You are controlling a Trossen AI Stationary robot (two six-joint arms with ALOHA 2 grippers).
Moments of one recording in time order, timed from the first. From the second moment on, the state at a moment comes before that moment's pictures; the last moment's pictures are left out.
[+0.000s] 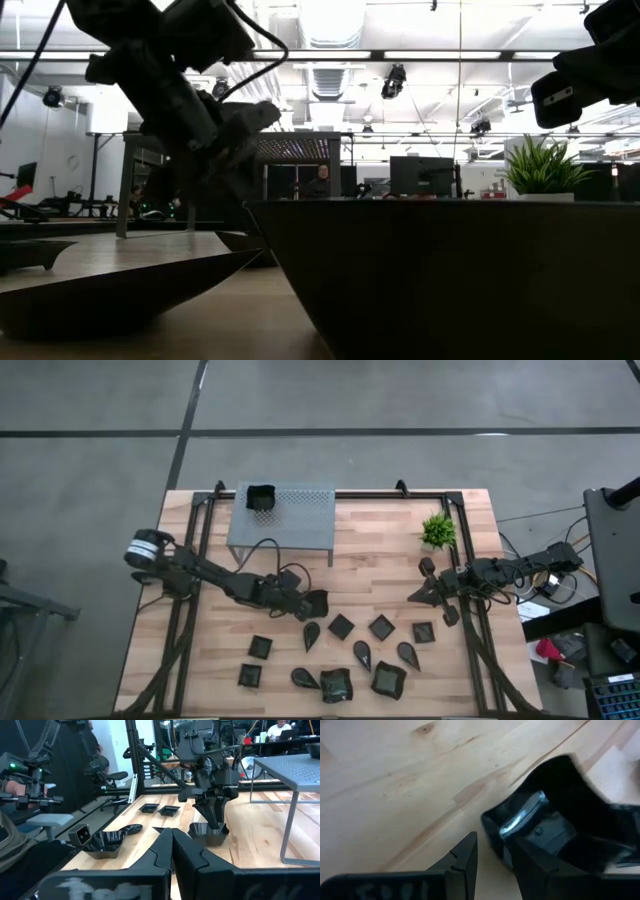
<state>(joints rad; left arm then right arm) -0.21 1.64 0.80 -0.09 -0.36 -1.05 0.27 0.11 0.01 0.08 -0.02 0.16</state>
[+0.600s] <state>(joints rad) -0.21 1.63 0.80 -0.06 -0.36 -0.94 0.27 0.11 0.01 0.08 -0.02 0.16</state>
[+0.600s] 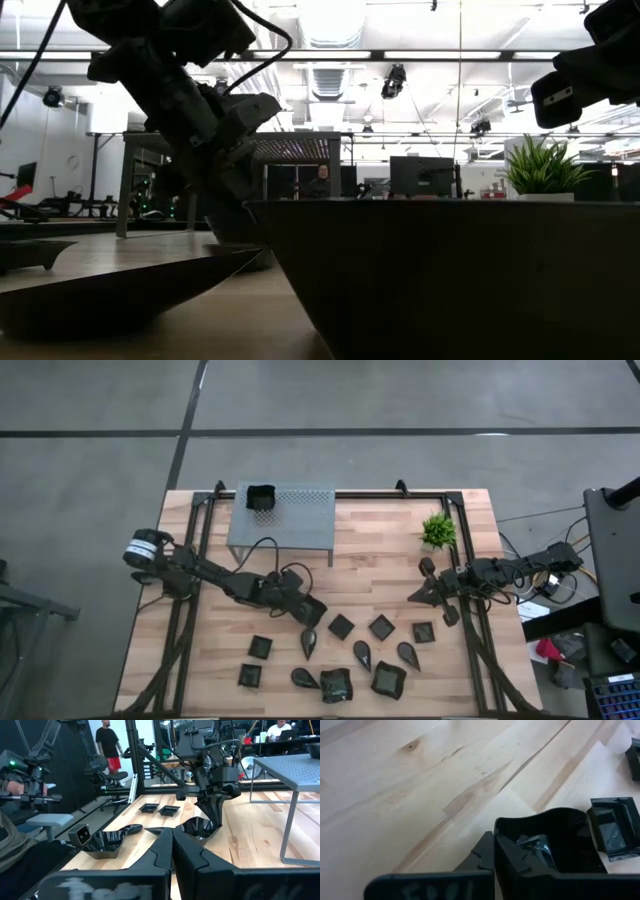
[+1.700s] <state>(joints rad) 0.05 0.88 0.80 -0.25 -0.39 -0.71 0.27 0.11 0.01 0.08 -0.02 0.16</state>
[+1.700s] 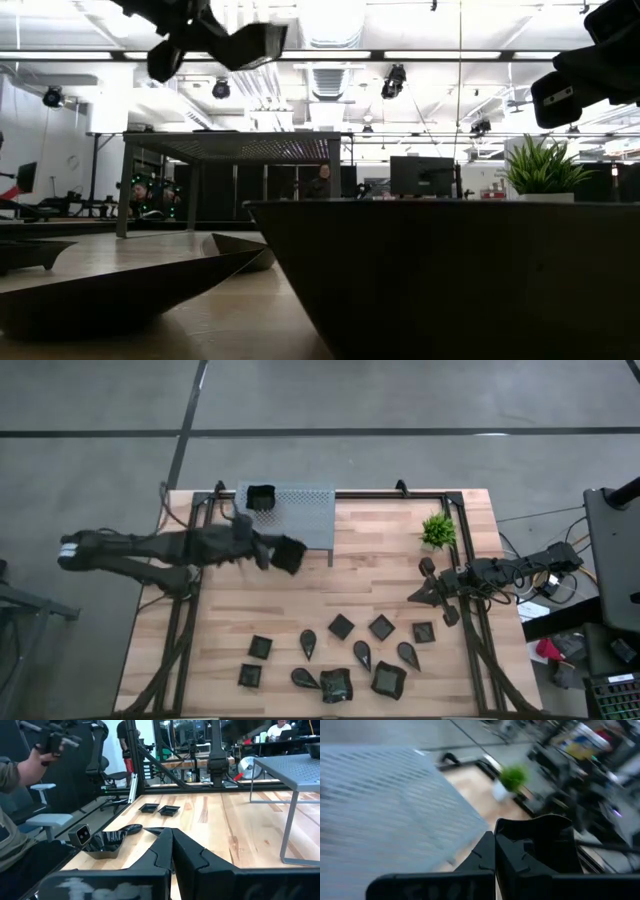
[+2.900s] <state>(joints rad) 0.93 1.07 0.98 -0.47 0.10 -0.60 0.27 0.11 0.01 0.08 -0.02 0.16</state>
